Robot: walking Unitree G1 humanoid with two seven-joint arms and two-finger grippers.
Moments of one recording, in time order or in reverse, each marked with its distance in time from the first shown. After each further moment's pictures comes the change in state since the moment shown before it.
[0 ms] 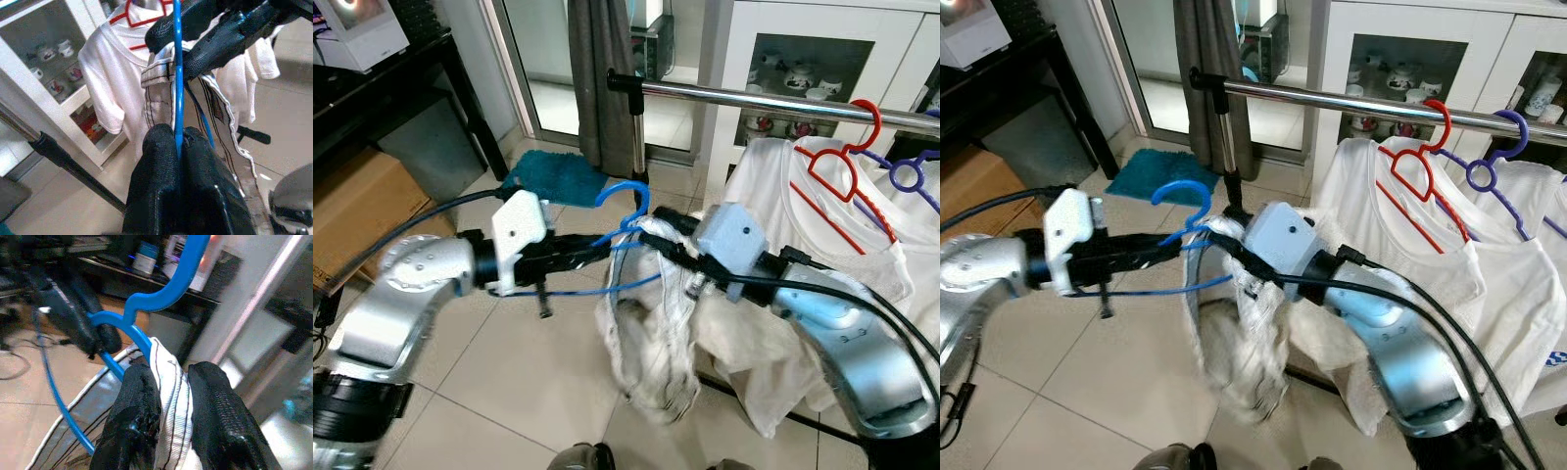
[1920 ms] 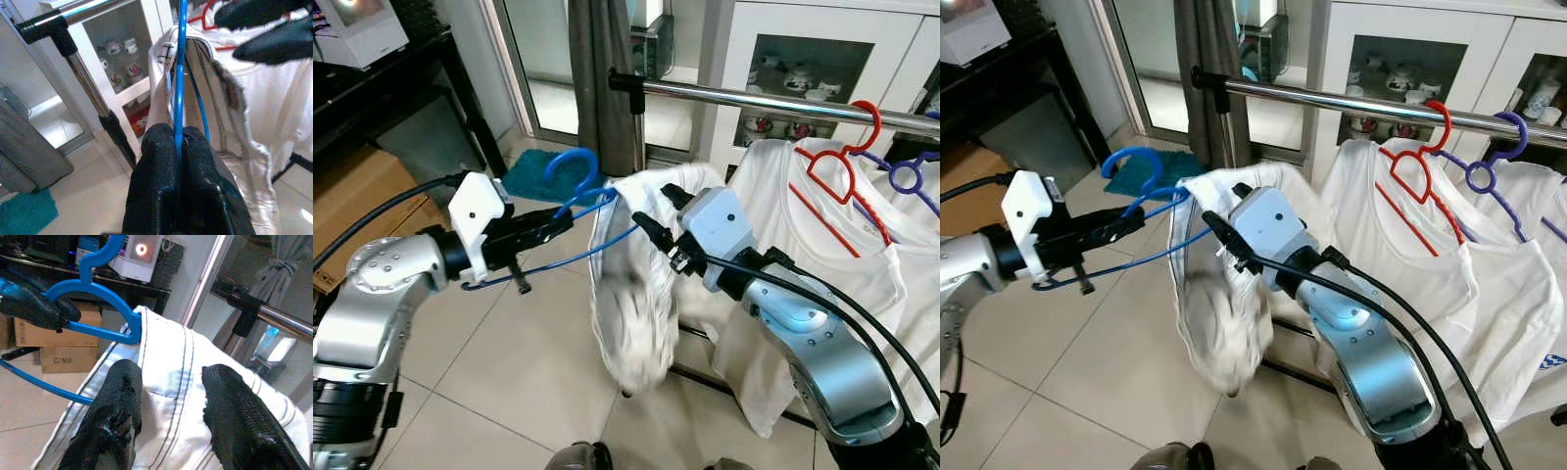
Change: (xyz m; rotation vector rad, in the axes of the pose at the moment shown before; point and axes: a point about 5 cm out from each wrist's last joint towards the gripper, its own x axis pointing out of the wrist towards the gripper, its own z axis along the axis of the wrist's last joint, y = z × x) left arm -0.018 0.017 -0.011 -0.075 -0.039 0.266; right arm 0.020 0.006 0.004 0.042 0.045 -0.294
